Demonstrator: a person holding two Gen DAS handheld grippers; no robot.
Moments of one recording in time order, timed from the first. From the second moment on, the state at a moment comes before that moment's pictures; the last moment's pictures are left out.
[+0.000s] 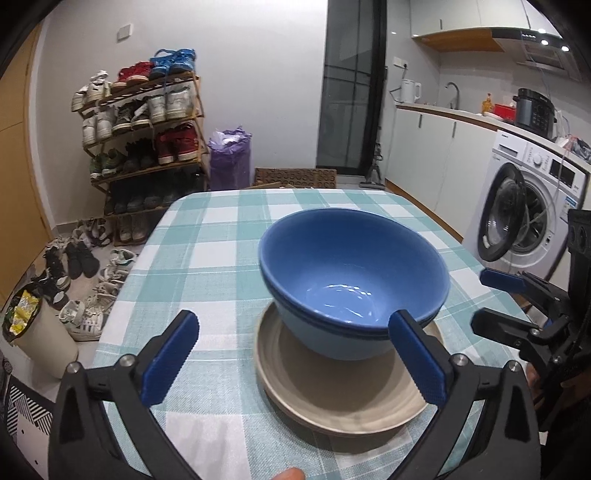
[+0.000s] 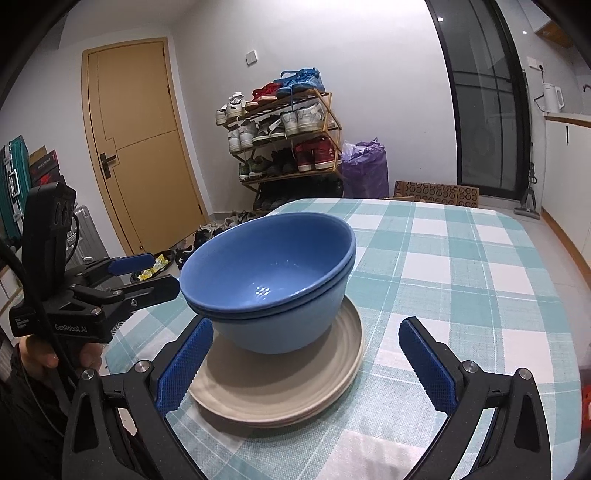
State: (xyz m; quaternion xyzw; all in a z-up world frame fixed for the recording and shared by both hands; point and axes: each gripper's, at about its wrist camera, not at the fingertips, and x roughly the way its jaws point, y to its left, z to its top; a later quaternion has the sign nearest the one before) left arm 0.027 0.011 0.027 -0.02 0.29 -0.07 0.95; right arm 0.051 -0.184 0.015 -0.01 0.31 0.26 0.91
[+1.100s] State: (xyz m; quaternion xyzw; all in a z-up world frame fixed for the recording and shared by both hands) left arm -0.015 0.023 0.004 -0.03 0.26 -0.05 0.96; right arm 0.000 -0.191 0.004 -0.01 0.28 0.28 0.92
